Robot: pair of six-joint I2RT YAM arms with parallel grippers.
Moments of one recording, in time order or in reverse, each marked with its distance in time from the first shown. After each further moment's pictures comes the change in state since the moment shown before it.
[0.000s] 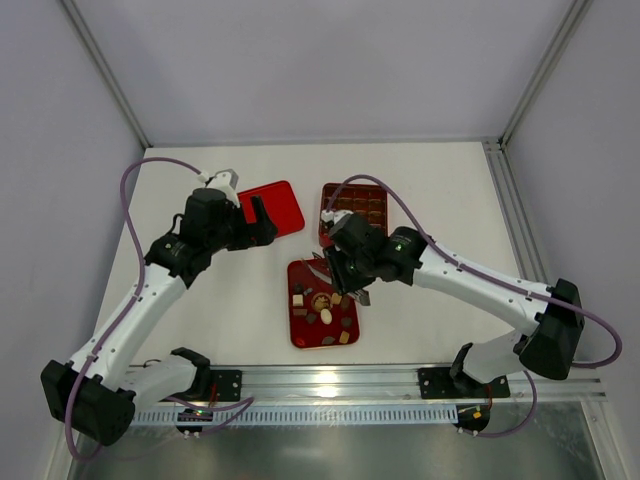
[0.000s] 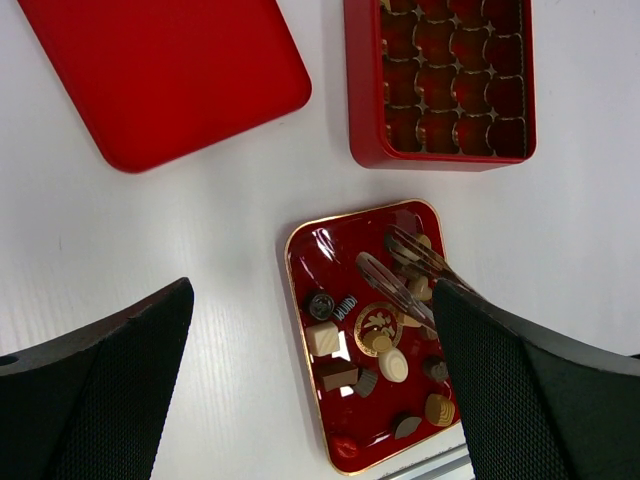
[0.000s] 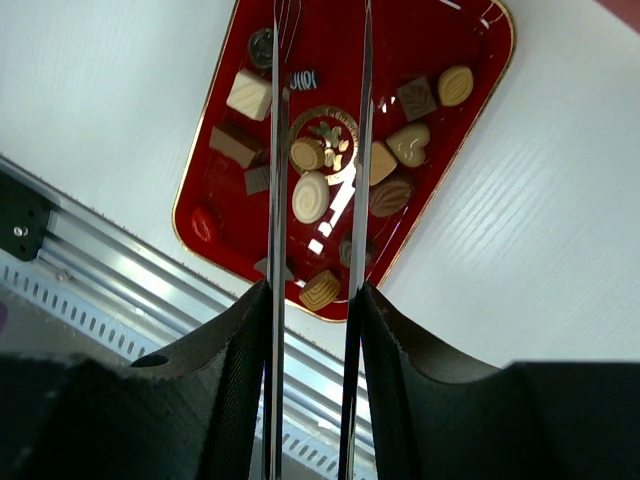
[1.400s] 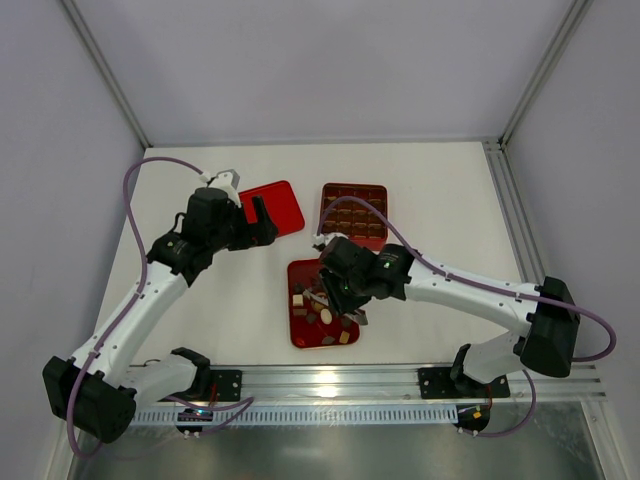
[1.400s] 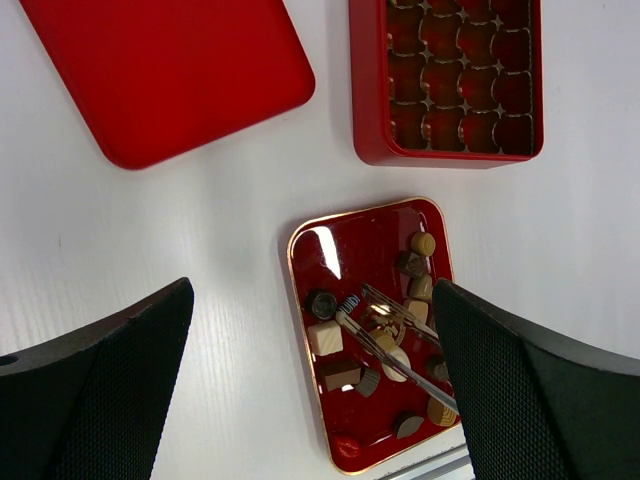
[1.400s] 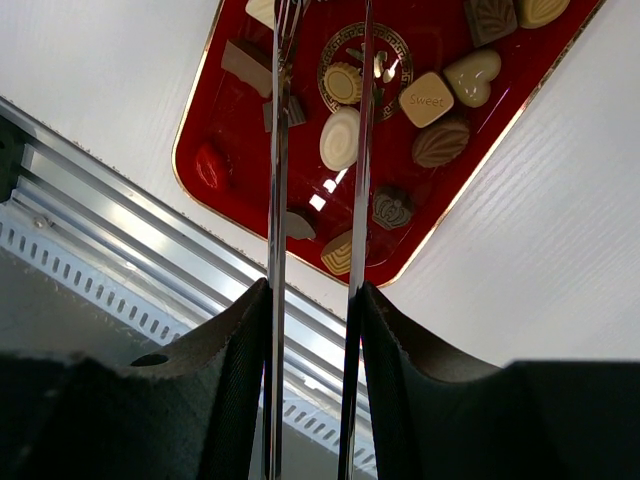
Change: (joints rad) left arm 0.000 0.016 0.000 0.000 -0.001 0.000; right arm 0.118 -0.010 -0.101 0.013 -0.026 0.050
